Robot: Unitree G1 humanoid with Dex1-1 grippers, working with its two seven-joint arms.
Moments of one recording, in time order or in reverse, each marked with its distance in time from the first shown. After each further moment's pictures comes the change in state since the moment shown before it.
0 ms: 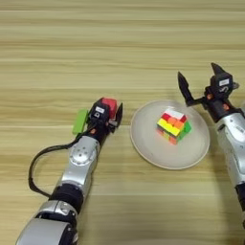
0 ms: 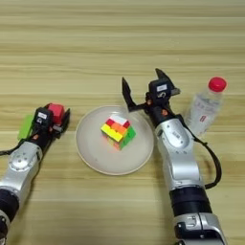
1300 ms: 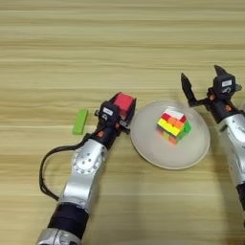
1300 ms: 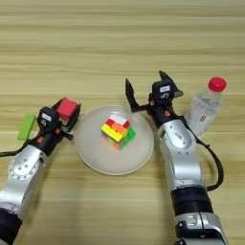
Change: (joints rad) left arm 0.219 -0.055 -0.120 -0.490 -0.042 0.135 -0.130; right arm -0.001 -0.002 -0.021 0.019 0.001 0.000 0.000
